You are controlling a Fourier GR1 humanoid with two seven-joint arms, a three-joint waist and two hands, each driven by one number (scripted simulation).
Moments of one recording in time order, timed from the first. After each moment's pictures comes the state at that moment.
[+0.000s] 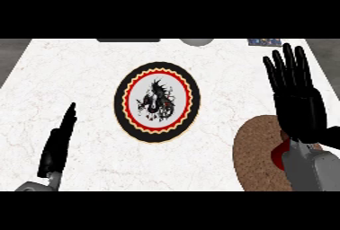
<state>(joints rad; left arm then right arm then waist) -0.04 0.45 -0.30 -1.40 0.13 0.43 0.11 -0.26 -0.19 0.01 -1.64 -0.46 0.08 -0.22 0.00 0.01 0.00</state>
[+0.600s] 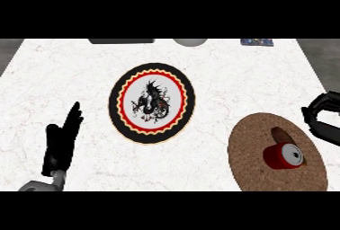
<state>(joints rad) -0.04 0.39 -0.26 -1.43 0.20 0.41 0.13 -0.09 -0.62 -0.05 -1.57 -0.20 0.10 0.01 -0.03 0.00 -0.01</state>
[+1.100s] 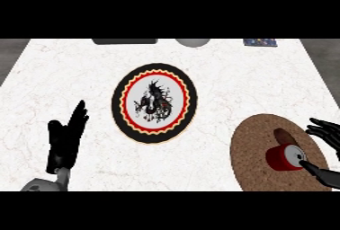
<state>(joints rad) -0.06 0.36 -0.26 -1.44 0.21 0.39 0.17 0.14 -0.48 -0.15 -1.45 -0.34 0.23 -0.25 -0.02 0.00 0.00</state>
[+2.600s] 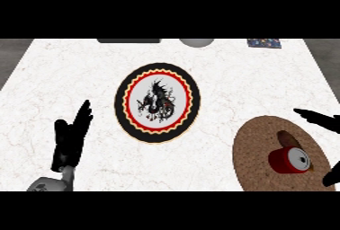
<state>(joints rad) -0.06 0.29 -0.20 -1.42 0.13 0.31 0.17 -0.14 -0.76 0.04 -1.34 0.10 0.68 0.07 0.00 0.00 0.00</state>
